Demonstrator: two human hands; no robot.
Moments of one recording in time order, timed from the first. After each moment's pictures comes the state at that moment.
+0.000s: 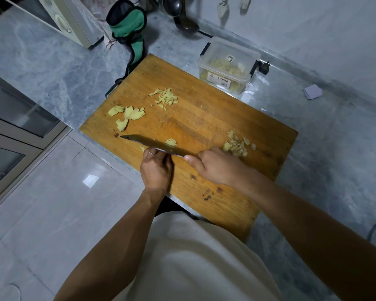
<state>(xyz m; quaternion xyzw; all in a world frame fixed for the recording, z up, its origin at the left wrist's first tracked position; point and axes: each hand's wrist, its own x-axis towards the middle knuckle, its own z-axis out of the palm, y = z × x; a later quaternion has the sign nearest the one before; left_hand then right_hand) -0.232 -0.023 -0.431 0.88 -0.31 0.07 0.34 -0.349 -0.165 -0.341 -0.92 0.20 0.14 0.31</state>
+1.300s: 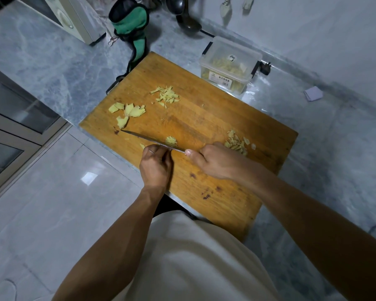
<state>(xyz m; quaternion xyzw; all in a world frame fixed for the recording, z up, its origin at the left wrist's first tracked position) -0.231 -0.023 -0.433 0.89 -0.31 0.04 0.34 -0.346 -0.173 -0.332 -0.91 0.20 0.15 0.33</state>
